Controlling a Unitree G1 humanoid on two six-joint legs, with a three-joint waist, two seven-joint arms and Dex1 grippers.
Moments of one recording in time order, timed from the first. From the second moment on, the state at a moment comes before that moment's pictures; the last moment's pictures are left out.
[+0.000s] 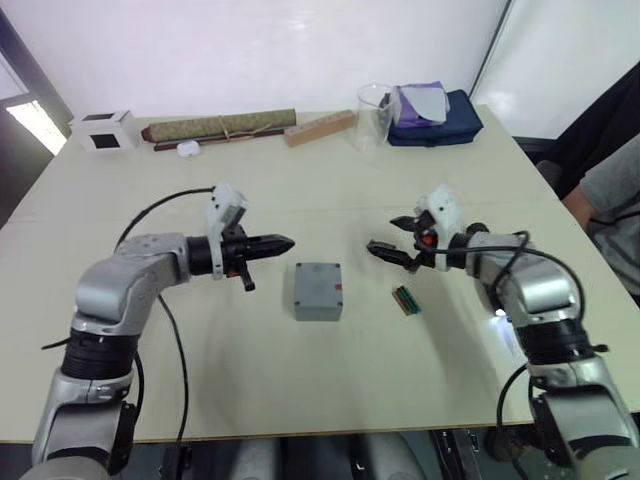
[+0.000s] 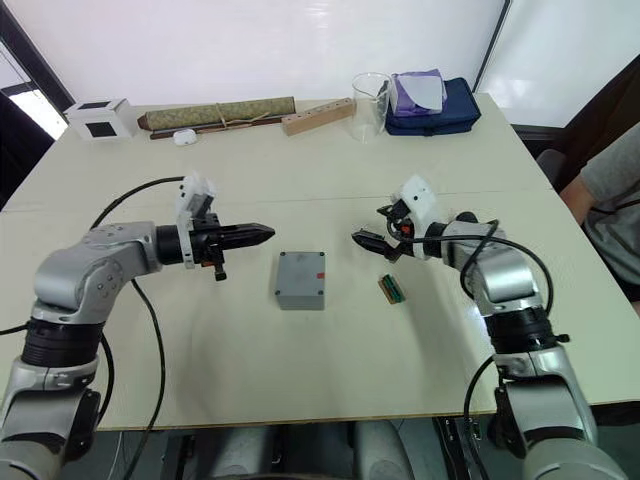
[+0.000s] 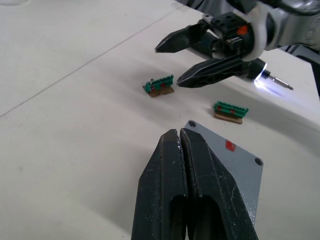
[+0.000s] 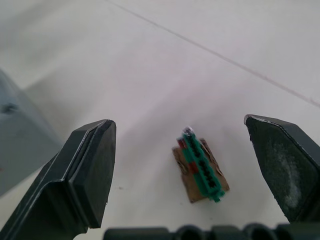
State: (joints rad) left arm -0.55 0.60 0.02 -0.16 -0.56 0.85 -0.93; right arm -0.63 -0.56 0.08 0.20 0.28 0.57 0.80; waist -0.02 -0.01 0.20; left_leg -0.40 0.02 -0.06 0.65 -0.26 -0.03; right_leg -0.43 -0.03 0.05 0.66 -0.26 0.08
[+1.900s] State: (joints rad) left arm -0.50 0.61 -0.02 -0.20 -0.56 0.82 -0.88; right arm -0.67 -0.51 0.07 0.20 0.18 0.47 0.81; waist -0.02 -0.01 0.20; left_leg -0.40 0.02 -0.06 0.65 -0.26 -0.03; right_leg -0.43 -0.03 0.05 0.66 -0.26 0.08
